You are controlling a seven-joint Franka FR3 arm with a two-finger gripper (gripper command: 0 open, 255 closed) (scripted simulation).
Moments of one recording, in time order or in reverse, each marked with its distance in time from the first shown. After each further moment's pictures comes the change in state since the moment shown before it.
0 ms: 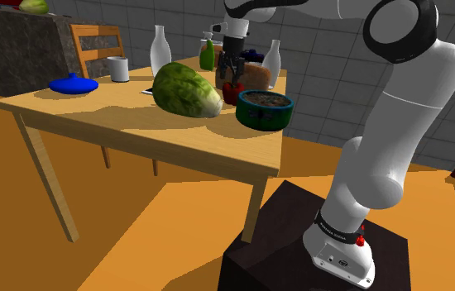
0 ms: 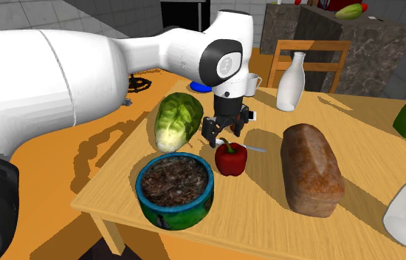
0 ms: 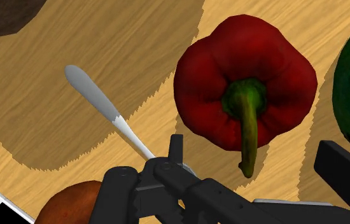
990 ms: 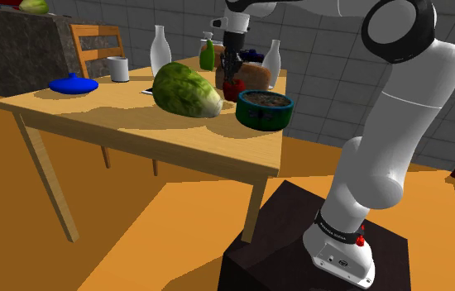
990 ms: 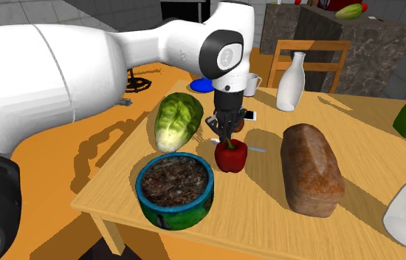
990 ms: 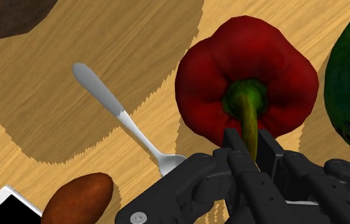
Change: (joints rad) arm -0.001 0.009 -0.001 0.049 0.004 -0.041 -0.002
